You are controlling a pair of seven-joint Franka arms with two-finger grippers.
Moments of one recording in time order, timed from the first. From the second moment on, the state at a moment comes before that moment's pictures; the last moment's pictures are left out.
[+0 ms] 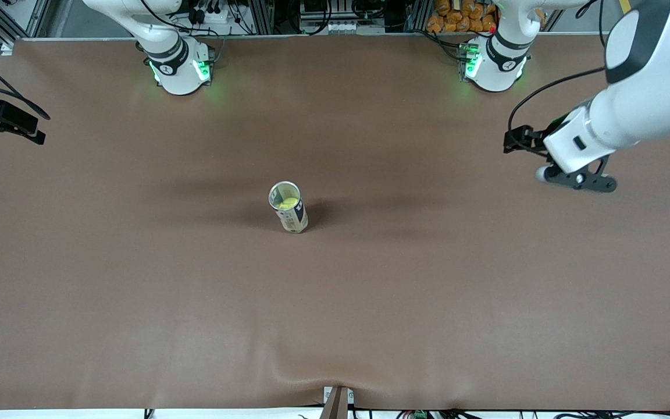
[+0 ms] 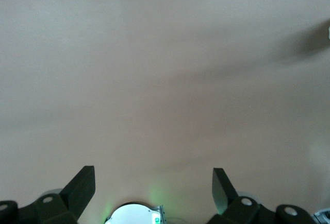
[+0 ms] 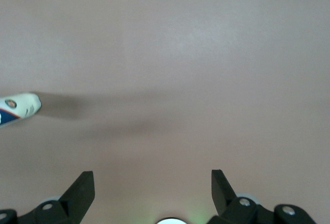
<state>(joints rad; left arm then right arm) -0.07 0.03 -0.12 -1.70 -0.12 1.53 -0.05 -0.06 -0.03 -0.01 -1.54 0.02 1.44 0.05</state>
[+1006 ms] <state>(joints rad) -0.09 -0.11 0.02 -1.70 -0.04 1.48 -0.16 -0.02 -0.02 -0.02 -1.53 0.02 1.44 -0.12</state>
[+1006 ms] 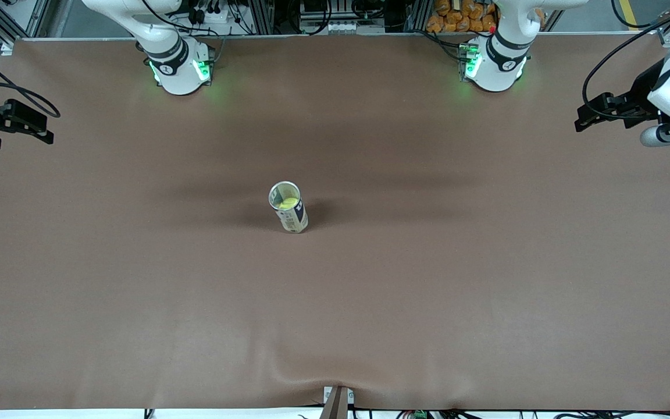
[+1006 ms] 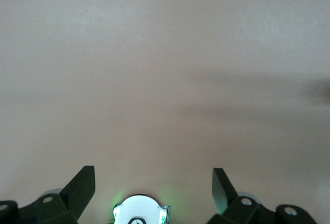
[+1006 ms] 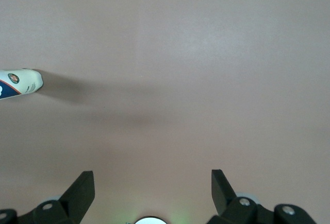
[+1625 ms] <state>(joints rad) -0.05 -0.14 0.02 -1.70 -0.02 1.59 -0.14 -0.02 -0.02 -0.02 -1.53 0.02 1.43 -0.02</state>
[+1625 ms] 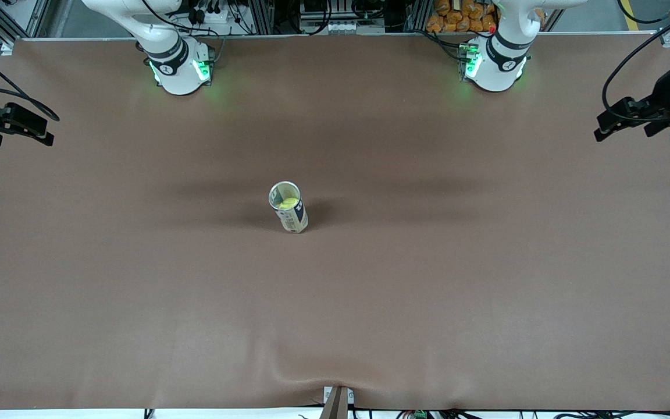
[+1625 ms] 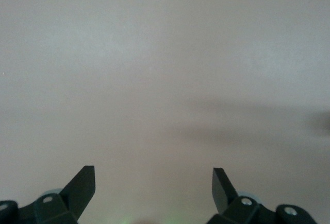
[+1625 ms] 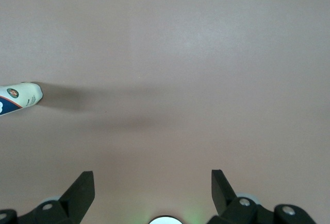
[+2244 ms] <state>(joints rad) -0.04 -0.14 0.00 -1.70 -0.02 1.58 -0.09 -0.02 -0.02 -0.02 -1.53 0.02 1.43 -0.02</state>
